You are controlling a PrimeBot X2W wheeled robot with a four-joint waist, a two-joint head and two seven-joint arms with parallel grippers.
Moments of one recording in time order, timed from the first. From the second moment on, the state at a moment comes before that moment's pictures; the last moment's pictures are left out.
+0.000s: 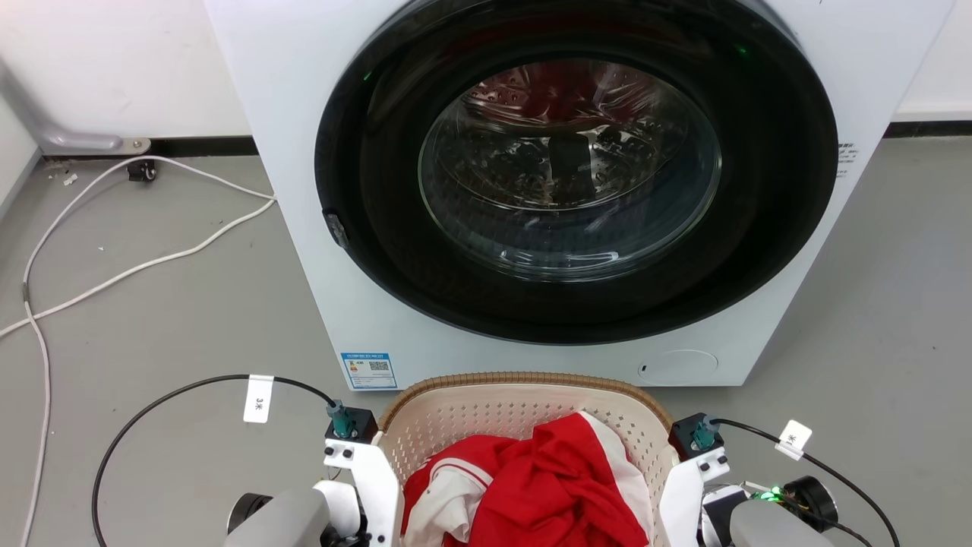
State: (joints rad) left arm -0.61 0.18 -1.03 1.17 -1.02 -0.13 0.31; right arm -0.53 -0.05 0.53 1.26 0.26 0.13 0.21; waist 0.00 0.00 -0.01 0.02
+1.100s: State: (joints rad) left arm -0.62 0.19 -1.11 1.19 -1.12 -0.13 0.38; right arm -0.55 -0.09 0.82 1.24 0.56 0.13 0.25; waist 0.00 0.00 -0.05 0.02
